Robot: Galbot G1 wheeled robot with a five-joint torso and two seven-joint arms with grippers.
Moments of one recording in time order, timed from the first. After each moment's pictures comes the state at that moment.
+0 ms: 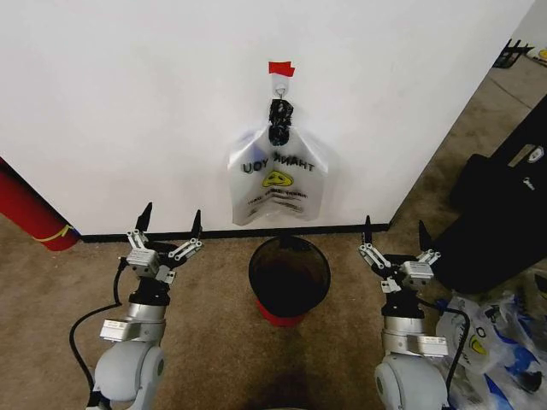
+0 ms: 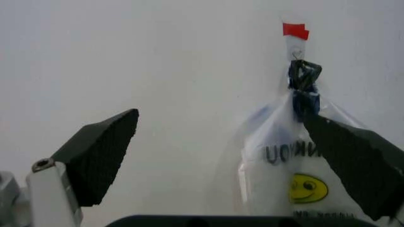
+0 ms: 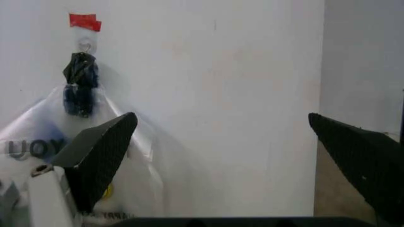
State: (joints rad) left arm 1.42 -1.39 -0.60 -2.09 -0.21 -0.42 0.13; right arm -1.51 1.55 0.48 2.11 -0.04 0.40 0.11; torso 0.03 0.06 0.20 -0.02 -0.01
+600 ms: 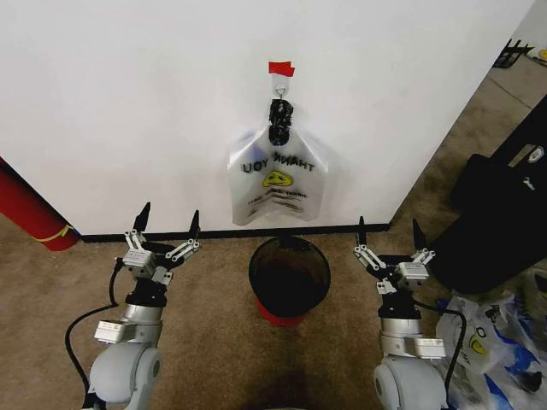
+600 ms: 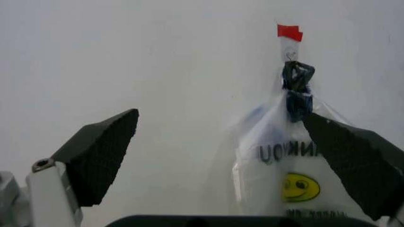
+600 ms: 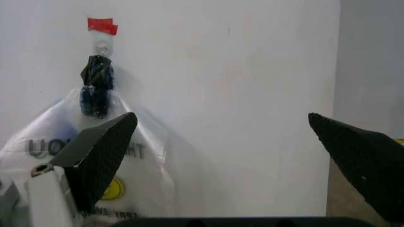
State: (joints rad) left arm 1.44 -1.38 -0.61 -2.09 -0.23 -0.42 0.16; right arm -1.51 1.55 0.48 2.11 -0.04 0.42 0.07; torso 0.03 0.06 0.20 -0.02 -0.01
